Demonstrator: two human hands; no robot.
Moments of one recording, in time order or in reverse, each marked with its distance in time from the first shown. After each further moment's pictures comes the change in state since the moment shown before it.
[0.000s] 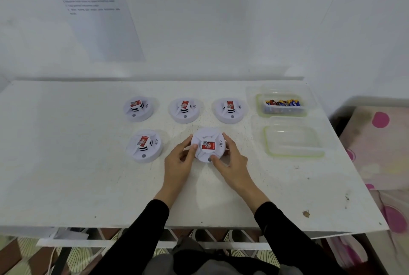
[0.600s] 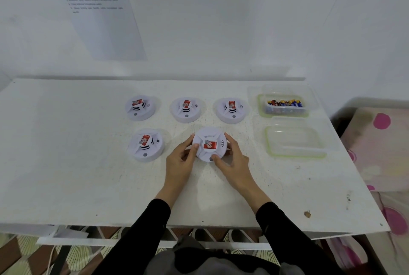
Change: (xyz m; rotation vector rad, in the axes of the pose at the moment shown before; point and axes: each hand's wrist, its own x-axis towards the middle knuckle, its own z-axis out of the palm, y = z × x) left_hand 0.001 -0.005 0.001 -0.016 -0.005 0.001; right_hand 0.003 0.005 0.000 0.068 -0.005 -0.002
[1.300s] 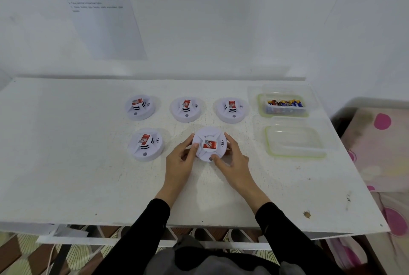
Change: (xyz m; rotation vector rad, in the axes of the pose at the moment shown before) left_hand 0.001 -0.002 0.000 0.011 -0.005 0.007; right_hand 0.002 0.004 0.002 -0.003 -0.007 0.003
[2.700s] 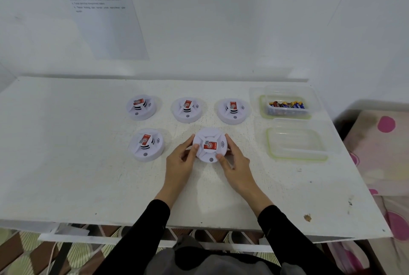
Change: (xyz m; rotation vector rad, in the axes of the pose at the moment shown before) left_hand 0.000 0.000 0.001 0.004 0.001 -0.002; right_hand 0.003 0.009 -0.003 -0.048 -0.042 -0.039
